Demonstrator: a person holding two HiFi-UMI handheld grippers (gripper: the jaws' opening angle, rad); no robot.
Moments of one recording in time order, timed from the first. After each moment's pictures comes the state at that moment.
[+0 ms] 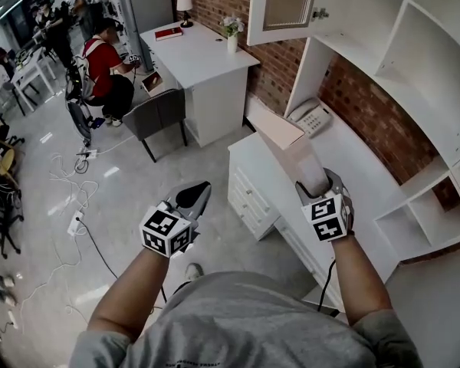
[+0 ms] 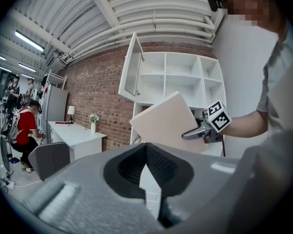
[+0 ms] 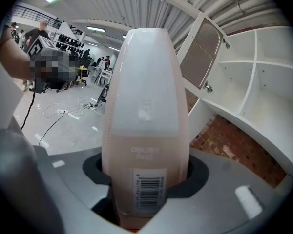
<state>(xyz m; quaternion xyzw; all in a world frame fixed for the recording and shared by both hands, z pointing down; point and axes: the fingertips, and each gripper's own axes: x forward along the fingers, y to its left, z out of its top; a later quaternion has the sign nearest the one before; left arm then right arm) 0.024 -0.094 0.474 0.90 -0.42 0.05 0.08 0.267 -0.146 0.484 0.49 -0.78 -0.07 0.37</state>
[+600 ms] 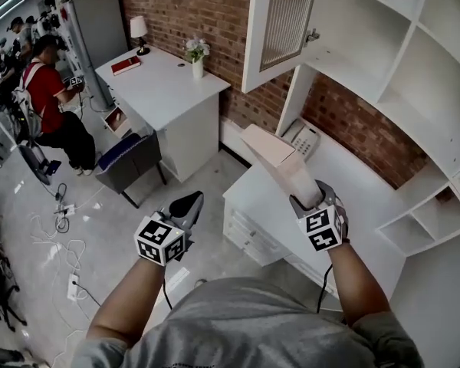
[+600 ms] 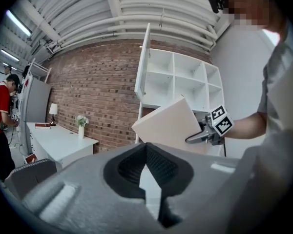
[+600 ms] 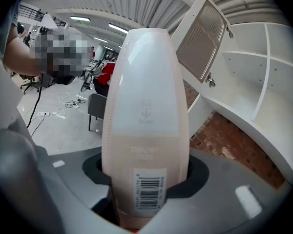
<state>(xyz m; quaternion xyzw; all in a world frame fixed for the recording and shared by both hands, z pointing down) -0.036 -0.287 0.466 0.94 -0.32 0.05 0.08 0.219 -0.274 0.488 0.56 -0.73 -0.04 0.39</state>
